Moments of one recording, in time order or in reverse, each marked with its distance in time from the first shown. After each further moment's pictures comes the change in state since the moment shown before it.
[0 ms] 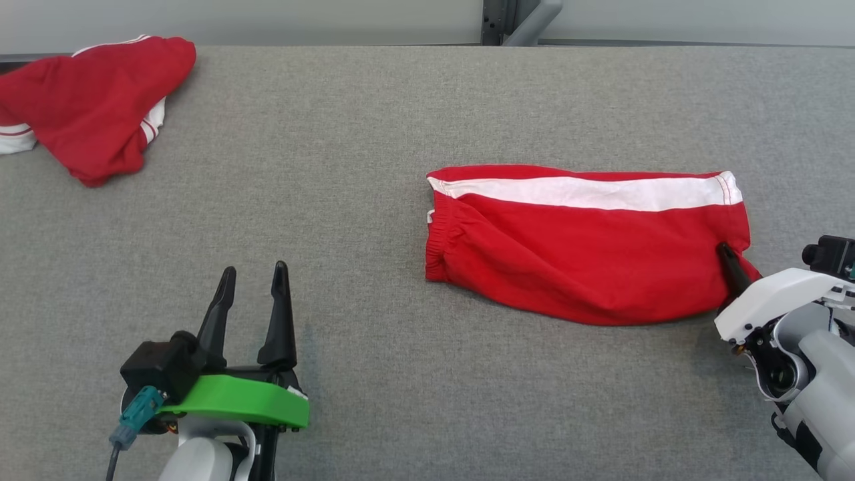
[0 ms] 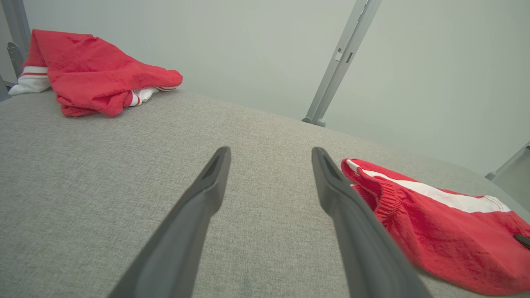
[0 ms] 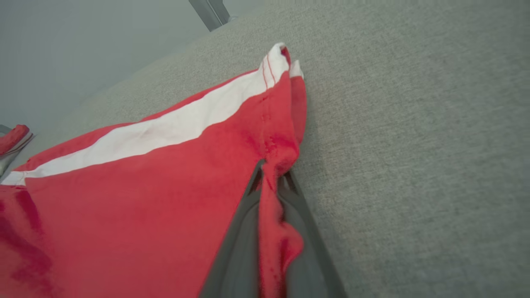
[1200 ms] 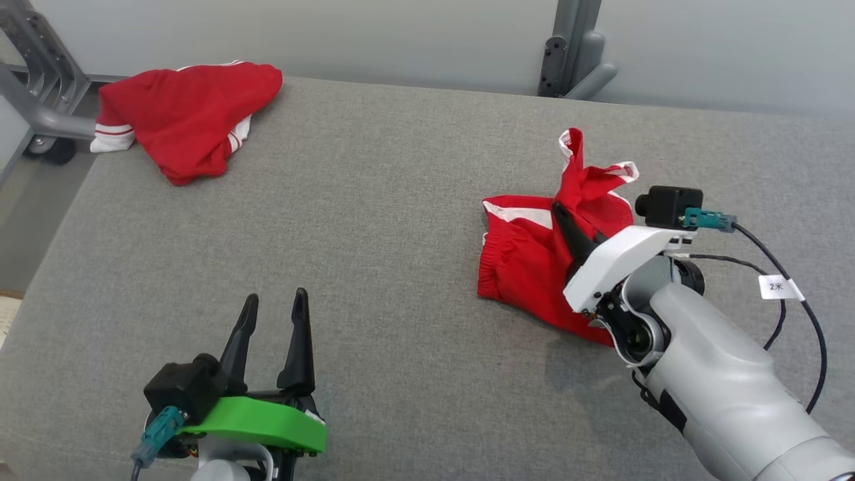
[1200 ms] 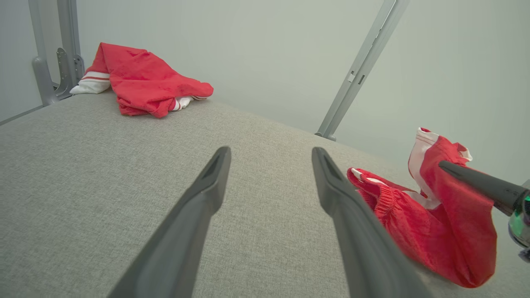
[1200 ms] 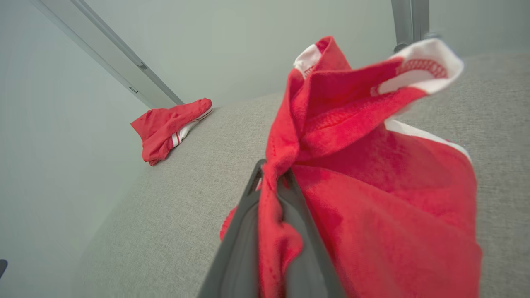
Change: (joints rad) left arm 0.049 -0.018 -0.032 0.012 -0.017 -0.001 0.000; right arm -0.126 0.273 0.038 -0.070 -0.164 0.000 0.072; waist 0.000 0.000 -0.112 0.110
